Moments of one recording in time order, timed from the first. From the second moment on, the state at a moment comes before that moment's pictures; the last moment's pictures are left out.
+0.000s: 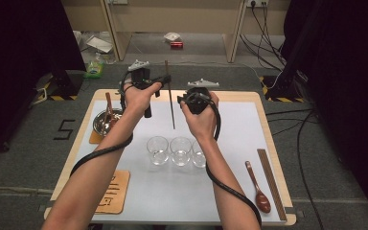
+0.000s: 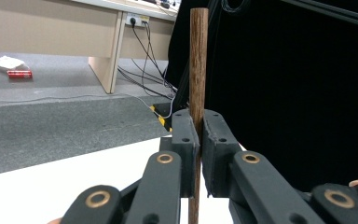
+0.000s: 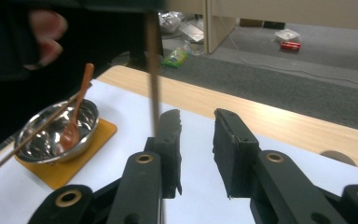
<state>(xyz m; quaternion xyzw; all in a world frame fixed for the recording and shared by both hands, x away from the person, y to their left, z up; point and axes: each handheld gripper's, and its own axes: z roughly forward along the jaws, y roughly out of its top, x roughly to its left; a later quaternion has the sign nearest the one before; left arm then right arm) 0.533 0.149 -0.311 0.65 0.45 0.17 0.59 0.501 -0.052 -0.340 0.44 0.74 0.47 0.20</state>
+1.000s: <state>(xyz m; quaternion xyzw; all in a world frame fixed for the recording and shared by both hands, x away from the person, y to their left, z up) 0.497 0.215 -0.296 0.63 0.46 0.23 0.59 0.479 -0.141 -0.364 0.51 0.72 0.42 0.22</state>
